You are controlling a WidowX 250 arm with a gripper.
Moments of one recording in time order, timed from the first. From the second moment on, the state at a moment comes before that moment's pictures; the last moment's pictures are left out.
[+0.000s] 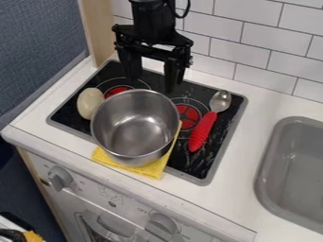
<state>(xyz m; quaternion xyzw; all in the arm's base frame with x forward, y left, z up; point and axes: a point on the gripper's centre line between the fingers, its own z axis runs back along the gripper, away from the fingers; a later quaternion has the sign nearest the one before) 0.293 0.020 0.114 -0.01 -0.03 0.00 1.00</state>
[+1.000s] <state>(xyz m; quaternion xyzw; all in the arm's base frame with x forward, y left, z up) 0.253 0.154 0.088 0.07 -0.01 0.17 0.98</state>
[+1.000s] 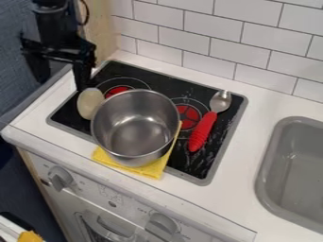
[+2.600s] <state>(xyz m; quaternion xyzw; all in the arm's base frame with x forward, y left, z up) 0.288 0.144 0.014 0.08 0.07 0.19 0.98</state>
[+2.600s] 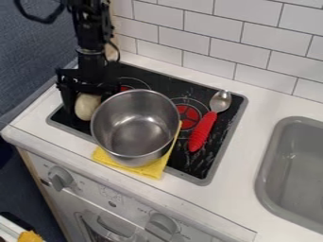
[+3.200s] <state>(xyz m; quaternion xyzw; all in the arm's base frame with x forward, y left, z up) 0.297 0.132 0.084 0.11 0.01 0.16 0.98</state>
